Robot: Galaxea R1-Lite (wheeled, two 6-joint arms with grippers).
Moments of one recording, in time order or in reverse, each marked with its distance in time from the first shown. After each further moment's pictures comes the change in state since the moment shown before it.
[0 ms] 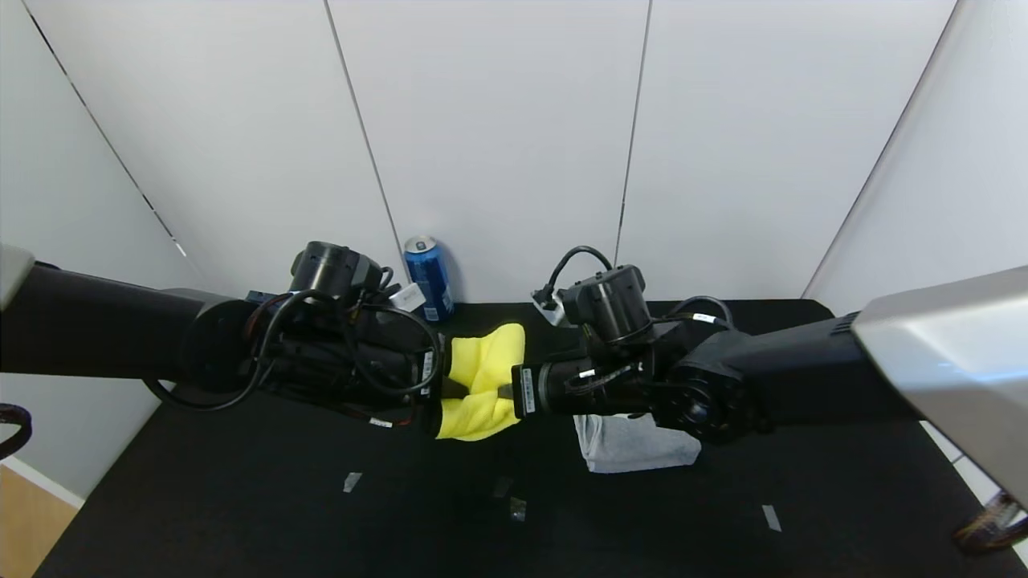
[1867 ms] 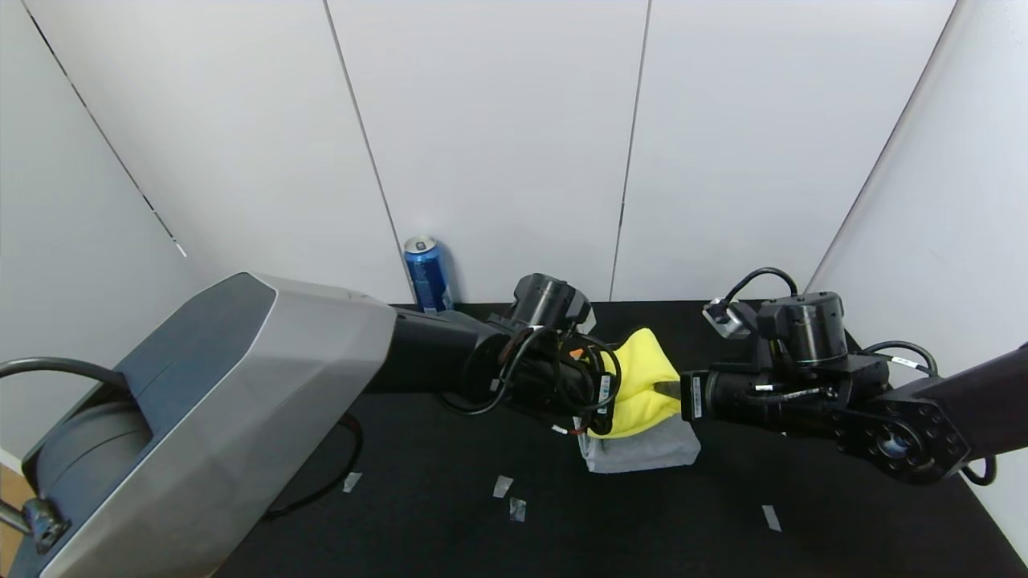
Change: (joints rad) left arm -0.341 0.425 -0.516 0.044 0.200 -0.052; right arm -0.361 -0.231 0.596 -0.377 0.000 -0.176
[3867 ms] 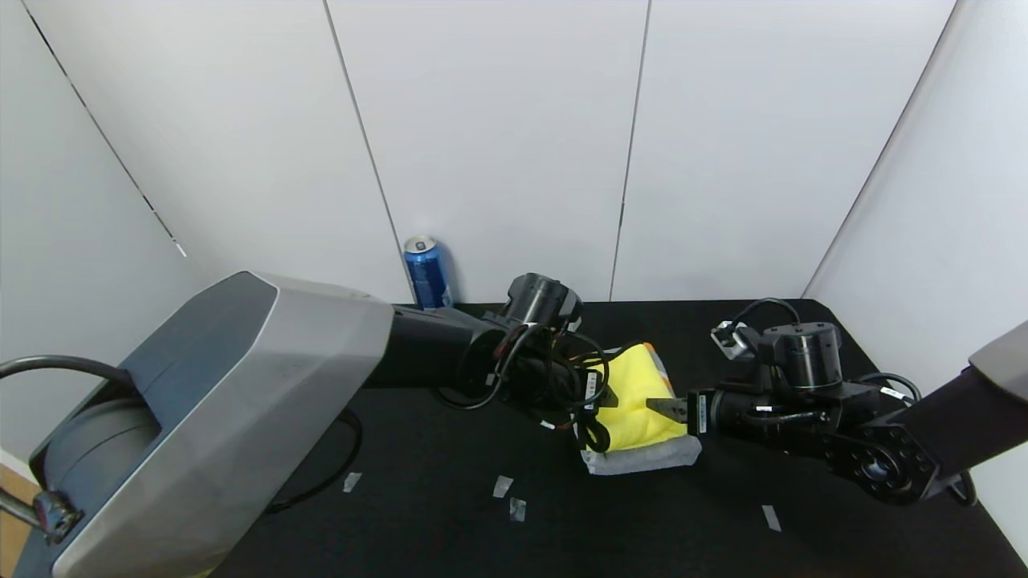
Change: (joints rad) left arm 0.017 0.006 -0.015 0.030 0.097 0.002; right arm -0.043 0.098 0.081 -0.167 0.001 0.007
